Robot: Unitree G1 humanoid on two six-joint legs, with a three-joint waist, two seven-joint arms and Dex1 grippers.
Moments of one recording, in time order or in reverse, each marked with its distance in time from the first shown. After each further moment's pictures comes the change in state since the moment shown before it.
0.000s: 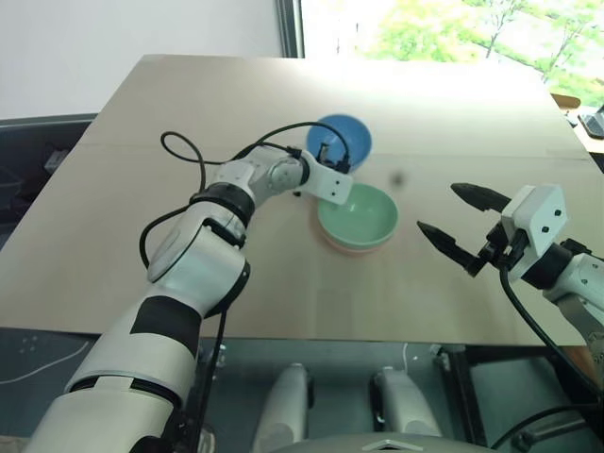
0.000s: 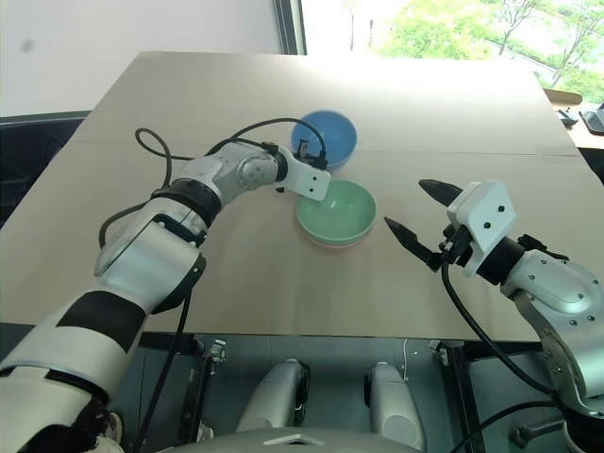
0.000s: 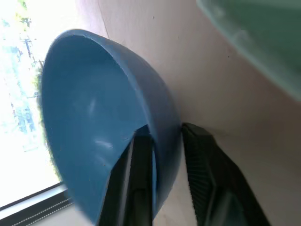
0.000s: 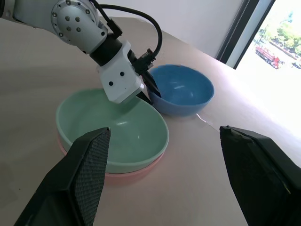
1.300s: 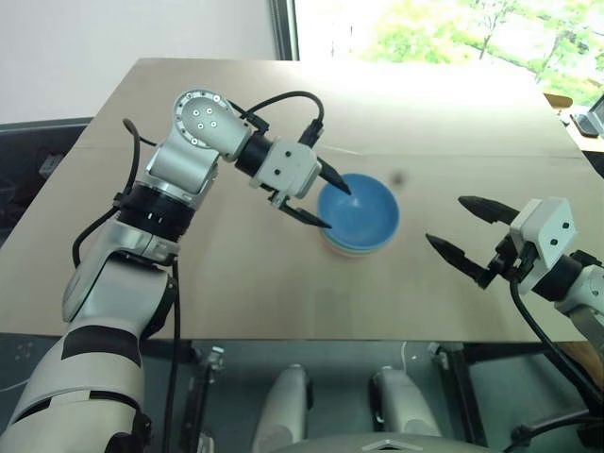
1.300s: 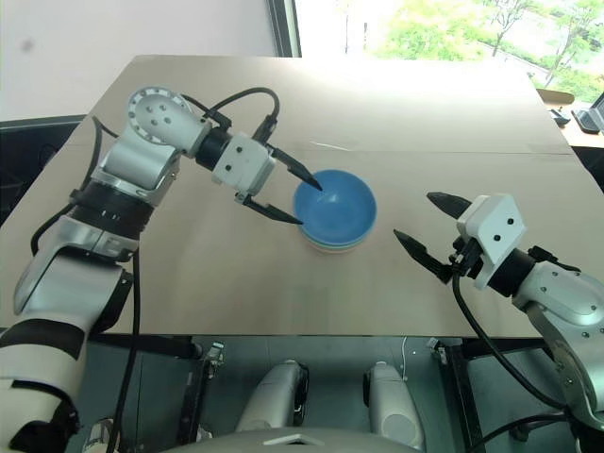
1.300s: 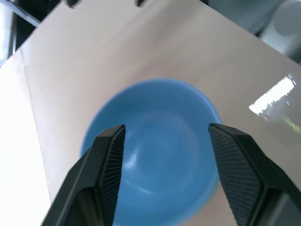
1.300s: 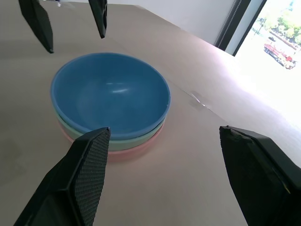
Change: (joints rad) left arm 0.201 0.331 0.219 -0.881 -1.034 0.366 -1.175; right arm 0.075 -0.021 -0.039 0.001 0.005 -0.028 0.050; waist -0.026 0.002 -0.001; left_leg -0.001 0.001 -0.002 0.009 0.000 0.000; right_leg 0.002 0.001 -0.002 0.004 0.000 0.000
